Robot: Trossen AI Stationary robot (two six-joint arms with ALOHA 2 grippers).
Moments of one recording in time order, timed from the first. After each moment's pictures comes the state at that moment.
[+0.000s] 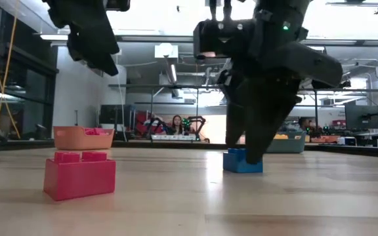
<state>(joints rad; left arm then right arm) -0.38 1.41 0.98 -0.52 -0.25 -0.70 0.36 2.01 1.41 -0.69 0.20 0.12</state>
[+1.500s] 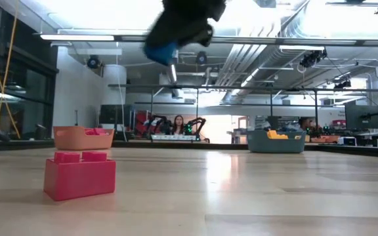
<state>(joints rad) -0.88 1.14 0.83 -0.86 0.05 -1.33 0.31 2.01 1.70 -0.65 0.16 0.24</state>
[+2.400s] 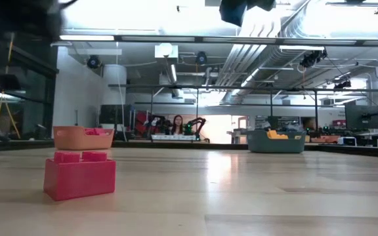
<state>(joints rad) -0.64 1.50 0.83 -0.40 0.01 -1.04 0.35 1.67 1.56 -0.90 0.36 0.45</state>
